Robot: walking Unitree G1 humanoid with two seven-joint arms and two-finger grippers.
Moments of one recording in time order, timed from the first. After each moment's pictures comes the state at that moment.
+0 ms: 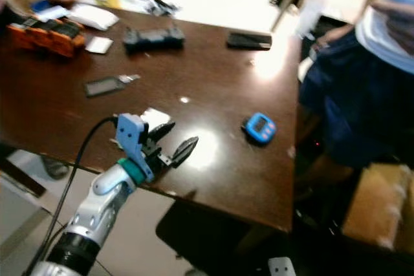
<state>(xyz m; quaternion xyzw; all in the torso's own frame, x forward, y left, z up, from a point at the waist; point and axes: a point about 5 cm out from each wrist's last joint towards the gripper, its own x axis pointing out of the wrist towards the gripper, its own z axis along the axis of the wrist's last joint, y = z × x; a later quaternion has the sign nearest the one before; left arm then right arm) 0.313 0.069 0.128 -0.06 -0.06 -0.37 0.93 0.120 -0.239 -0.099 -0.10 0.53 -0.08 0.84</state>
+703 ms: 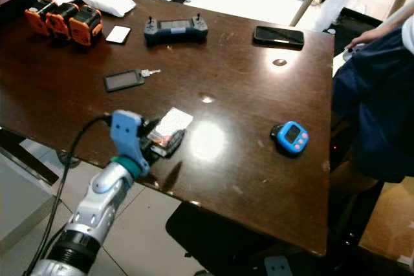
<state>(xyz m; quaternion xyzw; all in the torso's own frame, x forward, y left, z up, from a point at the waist) 0.329 0.090 0.131 -0.04 -0.06 -0.23 0.97 0.135 -0.235 -0.095 -0.10 0.51 -0.07 0.85</state>
